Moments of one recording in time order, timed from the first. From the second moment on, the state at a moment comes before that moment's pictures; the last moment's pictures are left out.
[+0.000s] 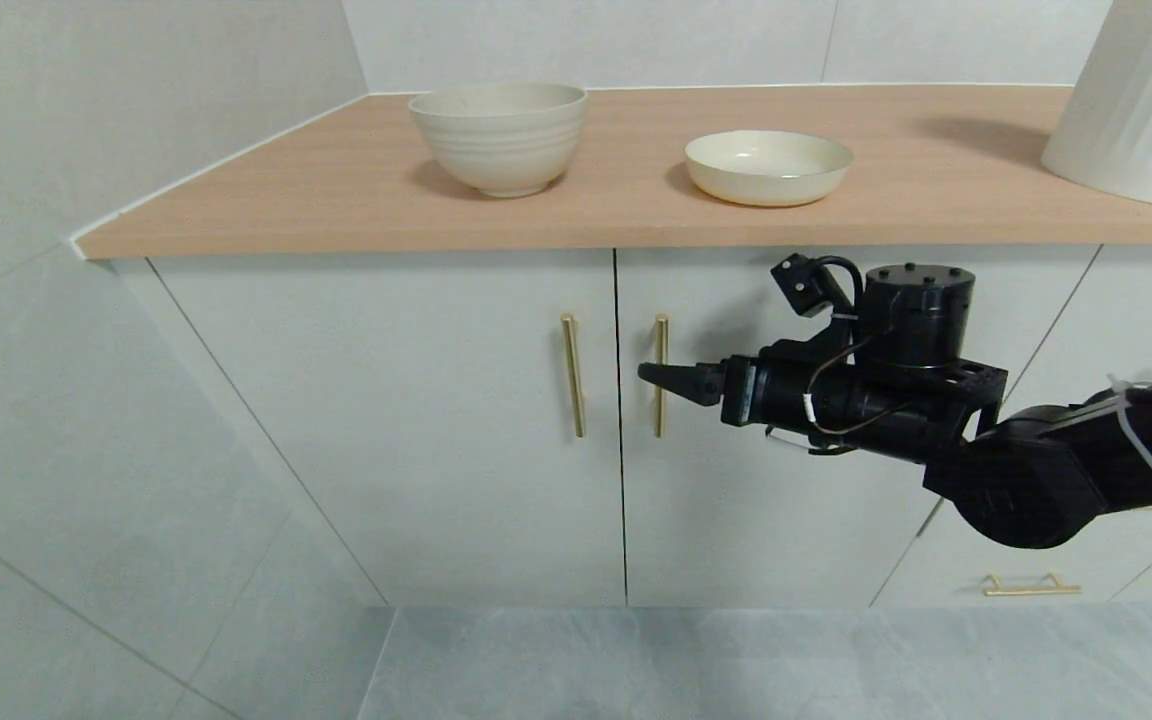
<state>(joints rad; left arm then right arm) 0.00 0.00 0.00 0.00 -0.02 0.00 0.54 1.95 -1.07 -0.79 0.38 0.34</state>
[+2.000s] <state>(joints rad) 0.00 0.00 0.00 0.00 -0.02 0.00 0.71 1.74 -0.69 -0.92 0.51 0.45</state>
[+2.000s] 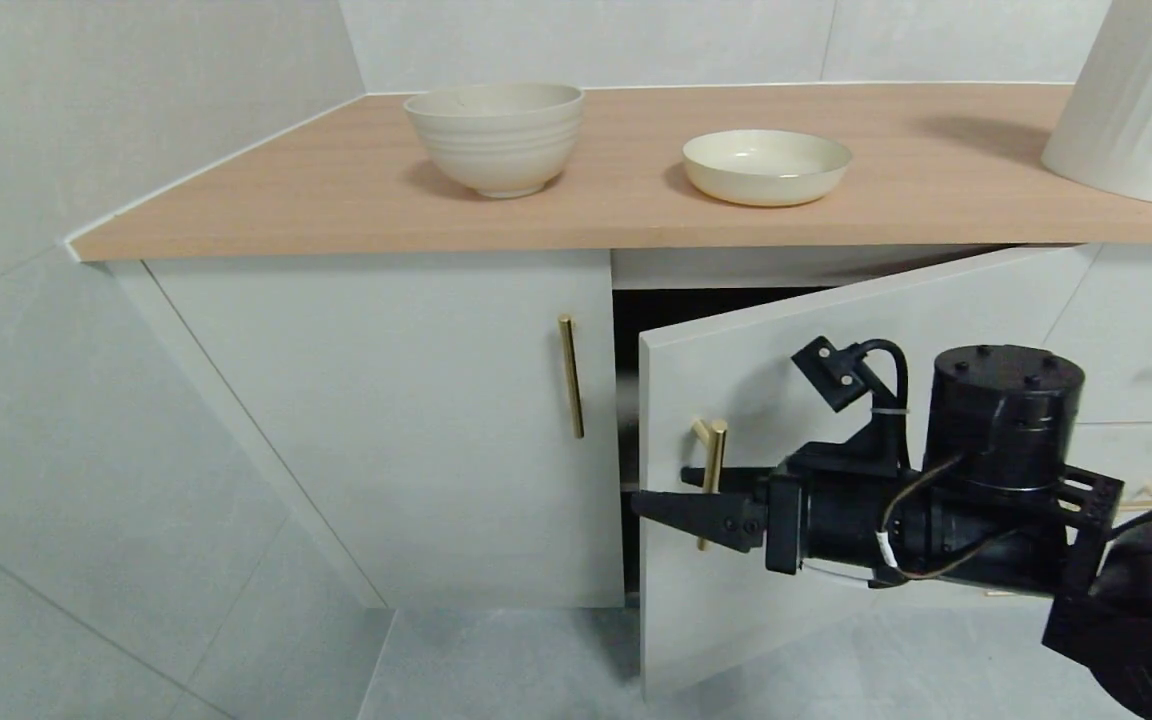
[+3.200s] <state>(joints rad) -0.08 0.62 -0.61 0.08 -0.41 -0.08 0.78 1.48 -0.41 -0.92 0.52 0.45</state>
